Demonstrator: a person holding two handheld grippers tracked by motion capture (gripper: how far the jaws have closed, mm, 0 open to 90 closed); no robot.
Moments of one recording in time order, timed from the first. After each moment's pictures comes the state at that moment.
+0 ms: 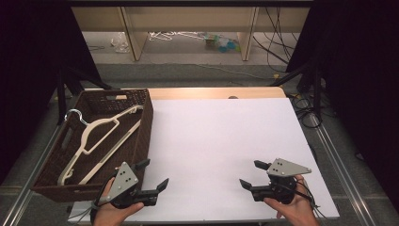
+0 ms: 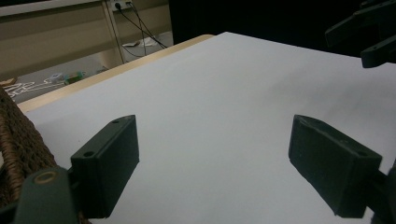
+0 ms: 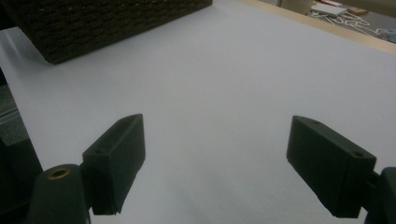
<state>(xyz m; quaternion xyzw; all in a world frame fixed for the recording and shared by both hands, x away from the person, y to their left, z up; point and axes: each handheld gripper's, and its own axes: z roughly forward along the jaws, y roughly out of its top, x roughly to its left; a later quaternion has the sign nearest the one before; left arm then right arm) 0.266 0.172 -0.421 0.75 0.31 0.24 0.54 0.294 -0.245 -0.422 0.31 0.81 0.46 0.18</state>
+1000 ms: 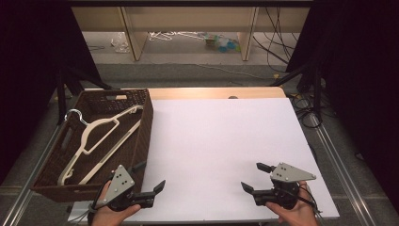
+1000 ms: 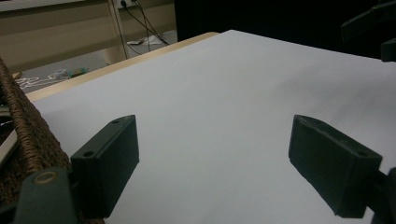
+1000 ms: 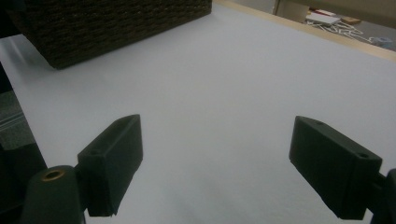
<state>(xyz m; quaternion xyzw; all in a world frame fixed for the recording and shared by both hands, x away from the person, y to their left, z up) 0.263 0.180 -0.429 0.74 0.32 0.24 0.54 0.283 -0.249 -0.424 0.31 0.80 0.47 0.18</state>
